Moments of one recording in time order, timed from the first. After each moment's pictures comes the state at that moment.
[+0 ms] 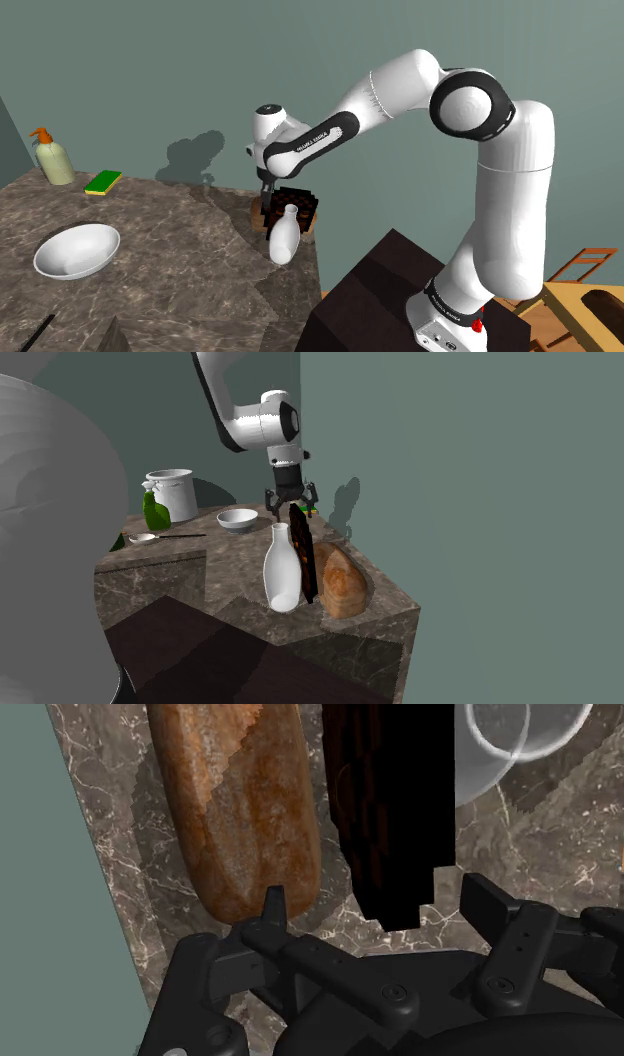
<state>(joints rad) 0.20 0.47 0.05 -1.94 -0.23 2.35 -0.32</state>
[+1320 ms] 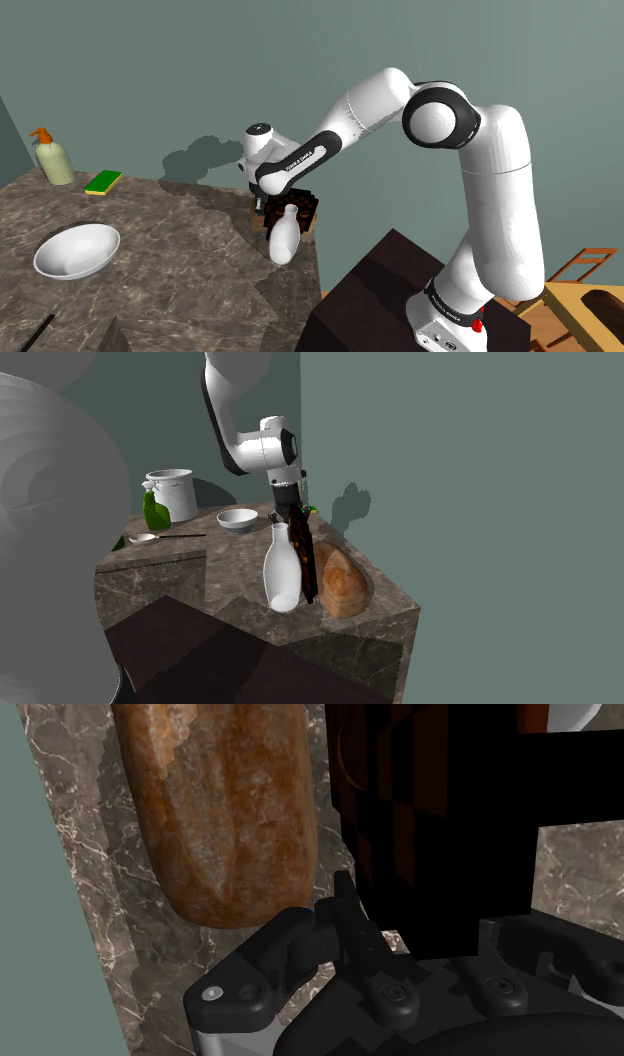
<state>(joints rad) 0.22 0.62 0.04 -1.86 -0.27 2.43 -0.30</state>
